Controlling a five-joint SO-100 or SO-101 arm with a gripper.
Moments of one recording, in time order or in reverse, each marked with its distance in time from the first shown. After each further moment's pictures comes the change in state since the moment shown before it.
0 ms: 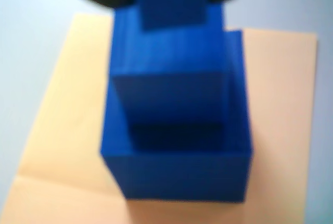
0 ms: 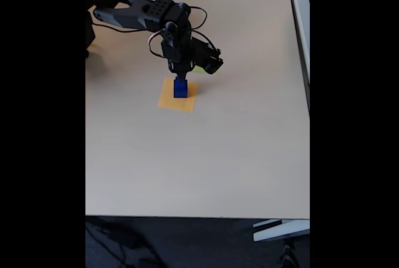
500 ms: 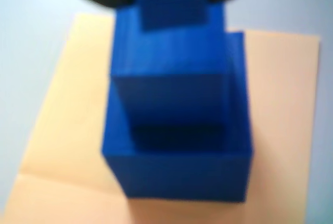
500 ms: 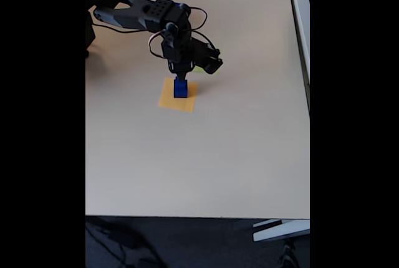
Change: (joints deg) arm 0.0 0.0 0.0 0.0 -0.7
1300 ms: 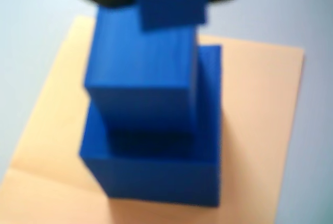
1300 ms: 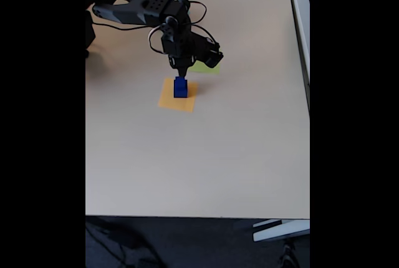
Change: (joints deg) arm -1.1 2.6 2.3 0.0 -1.9
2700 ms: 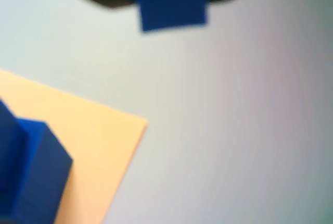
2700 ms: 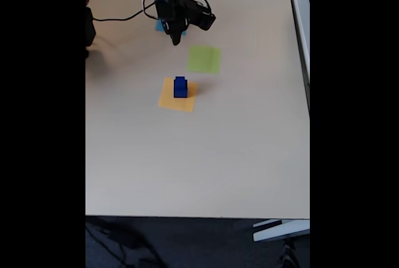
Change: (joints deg) arm -9.8 19.7 20.3 0.0 2.6
